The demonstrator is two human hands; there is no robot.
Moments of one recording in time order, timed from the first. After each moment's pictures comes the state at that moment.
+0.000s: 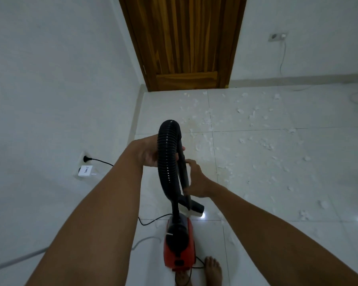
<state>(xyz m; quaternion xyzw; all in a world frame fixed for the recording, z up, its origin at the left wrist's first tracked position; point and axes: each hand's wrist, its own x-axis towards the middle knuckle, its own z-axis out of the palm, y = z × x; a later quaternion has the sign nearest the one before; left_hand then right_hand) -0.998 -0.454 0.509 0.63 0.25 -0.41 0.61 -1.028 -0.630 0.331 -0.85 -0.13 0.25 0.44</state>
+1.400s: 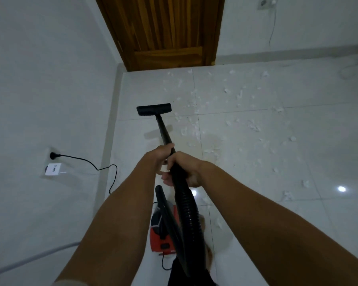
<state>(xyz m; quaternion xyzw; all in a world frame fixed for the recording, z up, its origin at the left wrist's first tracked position) -0.934 -0.536 0.331 0.68 0.34 -0.39 0.52 -0.997 -0.669 0.418 -0.49 0.23 0.51 0.67</state>
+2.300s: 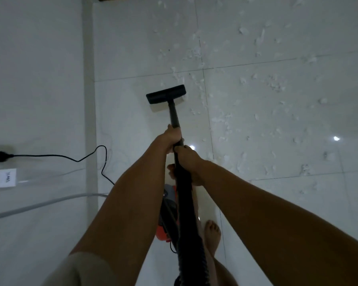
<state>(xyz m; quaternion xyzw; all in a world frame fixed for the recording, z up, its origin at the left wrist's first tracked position) -0.811 -0.530 0.133 0.67 0.36 -0.40 0.52 -0.886 -0.612 0.235 -0.51 0.38 0.46 0.62</state>
